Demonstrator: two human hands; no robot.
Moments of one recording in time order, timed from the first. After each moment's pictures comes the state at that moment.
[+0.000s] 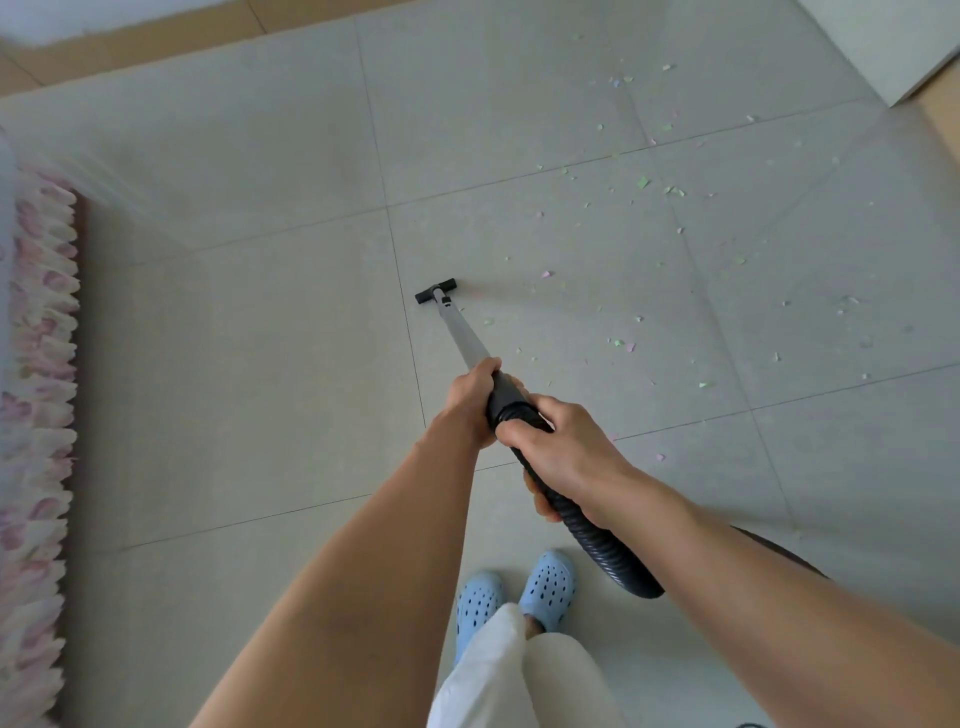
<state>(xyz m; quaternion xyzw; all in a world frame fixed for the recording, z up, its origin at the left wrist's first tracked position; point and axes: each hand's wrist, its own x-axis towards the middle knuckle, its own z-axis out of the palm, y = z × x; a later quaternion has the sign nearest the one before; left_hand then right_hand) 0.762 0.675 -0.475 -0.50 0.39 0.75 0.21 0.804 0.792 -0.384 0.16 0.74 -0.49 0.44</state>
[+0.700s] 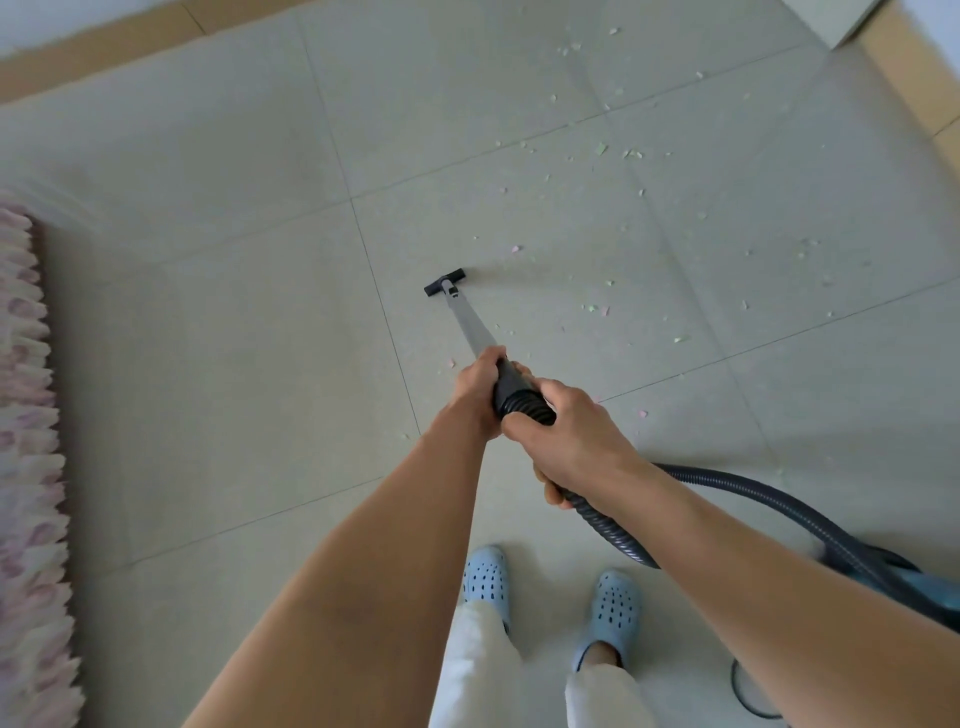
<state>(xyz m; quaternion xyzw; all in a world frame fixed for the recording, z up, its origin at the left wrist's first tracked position) 0.793 0.716 -0.456 -0.49 0.38 0.75 0.23 0.845 0.822 -0.369 0.14 0.81 -0.41 0.39</state>
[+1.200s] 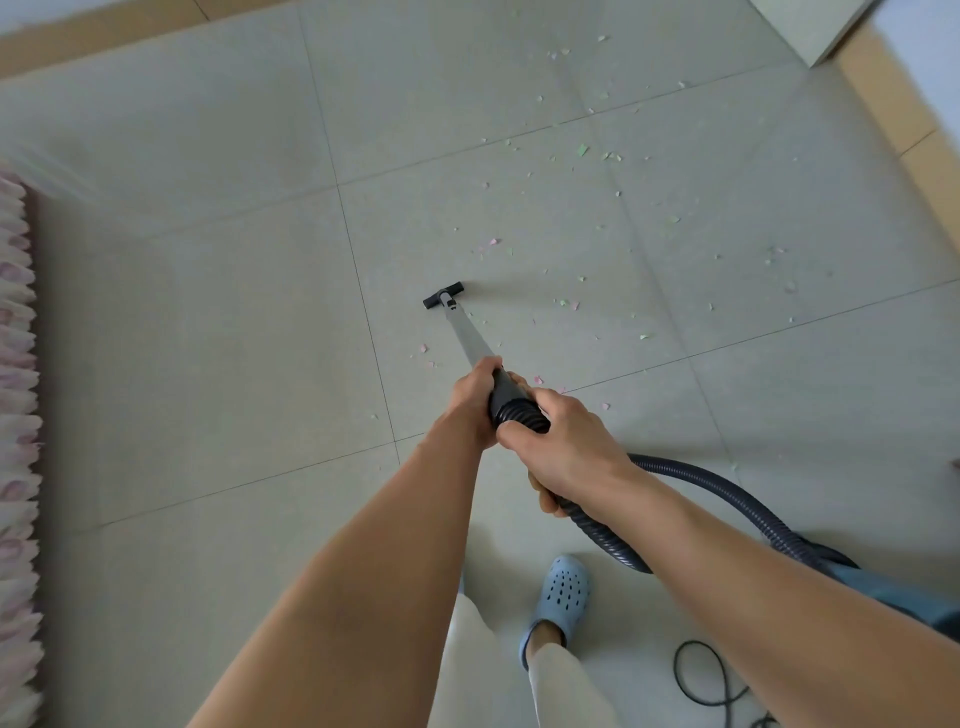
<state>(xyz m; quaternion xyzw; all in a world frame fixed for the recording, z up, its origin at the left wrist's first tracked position) 0.843 0.797 -0.443 -0.50 0.36 0.75 0.23 0.887 0.903 -0.353 0.12 0.82 -0.40 0.40</state>
